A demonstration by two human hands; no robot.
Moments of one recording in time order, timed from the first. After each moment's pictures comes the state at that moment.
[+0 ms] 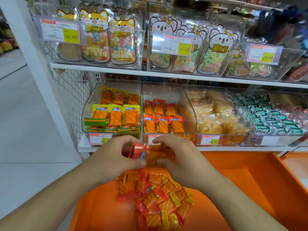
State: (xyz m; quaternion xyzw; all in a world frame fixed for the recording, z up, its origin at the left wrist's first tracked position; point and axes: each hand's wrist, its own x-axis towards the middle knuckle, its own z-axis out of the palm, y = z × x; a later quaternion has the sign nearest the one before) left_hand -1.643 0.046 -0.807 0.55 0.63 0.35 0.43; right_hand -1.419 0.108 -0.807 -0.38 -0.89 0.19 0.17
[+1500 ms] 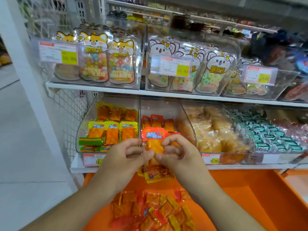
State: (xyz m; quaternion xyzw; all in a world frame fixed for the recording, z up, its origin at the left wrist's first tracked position) left_hand -1.621 0.083 -0.800 0.46 0.60 0.51 0.41; right_hand -1.439 0.131 -0.799 -0.42 -0.63 0.52 0.39
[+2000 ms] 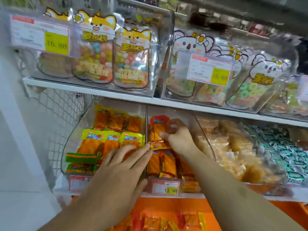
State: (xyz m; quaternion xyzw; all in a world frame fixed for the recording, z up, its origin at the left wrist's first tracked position) left_hand -1.670 0.139 -0.851 0.76 0.63 0.16 -0.09; right_hand -1.507 0.336 -0.850 -0.53 -0.67 0.37 0.36
